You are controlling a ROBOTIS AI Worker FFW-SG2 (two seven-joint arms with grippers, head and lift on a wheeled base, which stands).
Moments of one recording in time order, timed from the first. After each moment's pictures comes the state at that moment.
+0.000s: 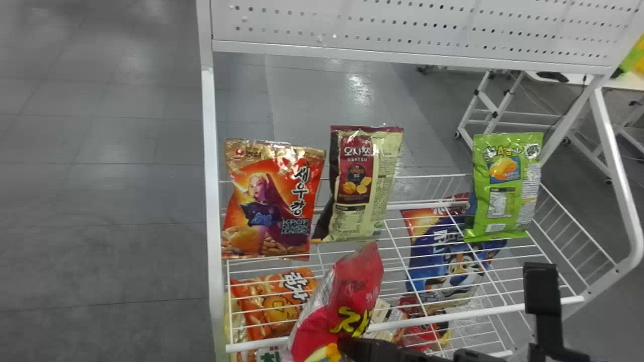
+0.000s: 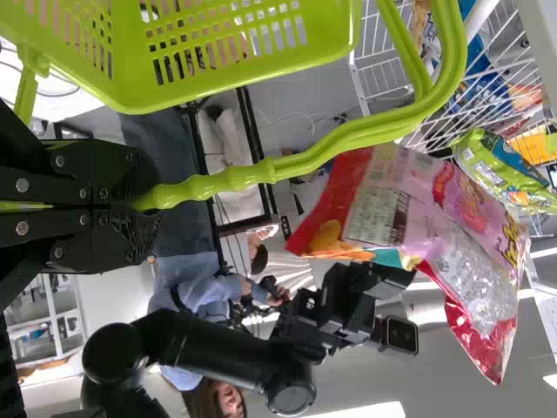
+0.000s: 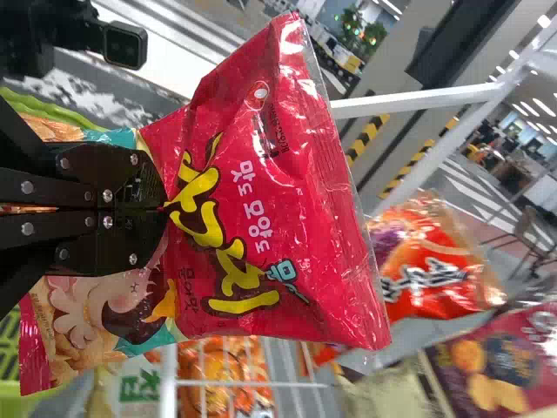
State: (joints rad) left arm 0.61 0.19 0.10 -2.12 0.15 1.27 -1.57; right arm 0.49 0.00 -0.47 -2.57 -0.67 1.57 0.66
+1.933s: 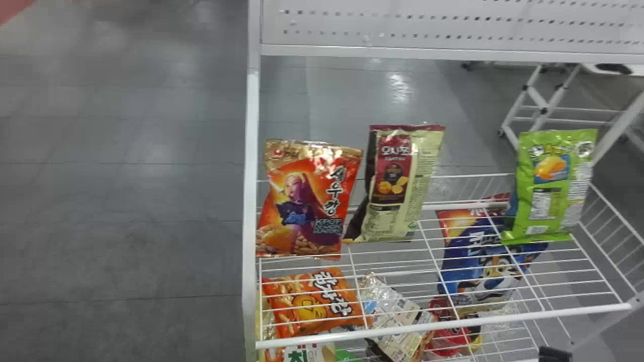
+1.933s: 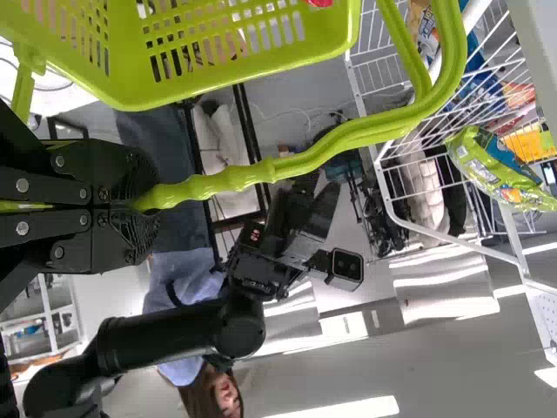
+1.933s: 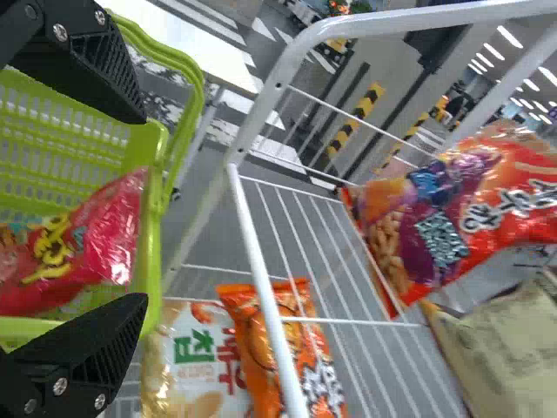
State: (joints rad) left arm 0.60 0.19 0.10 -2.11 0.16 1.28 -1.57; right arm 0.77 0.00 -0.30 -2.36 -0.45 0.97 0.73
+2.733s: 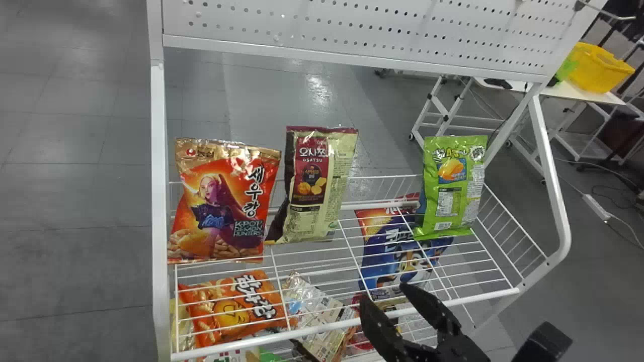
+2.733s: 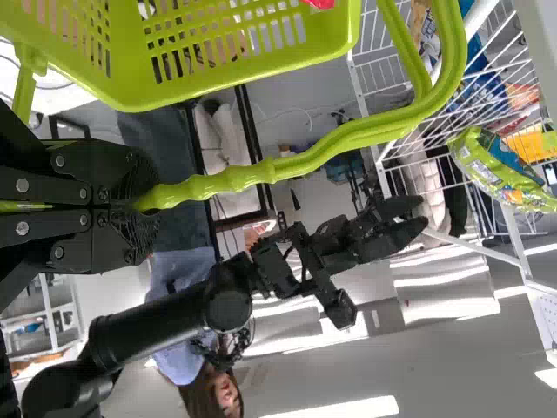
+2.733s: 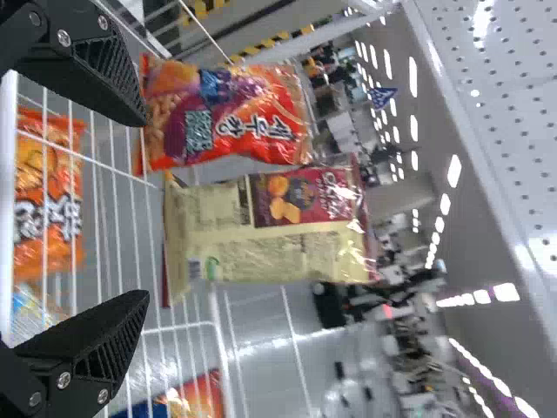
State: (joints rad) left arm 0.60 0.19 0.10 -2.11 0.16 1.28 -1.57; right arm 0.79 0.00 -0.31 -2.18 -0.37 0.10 0.55
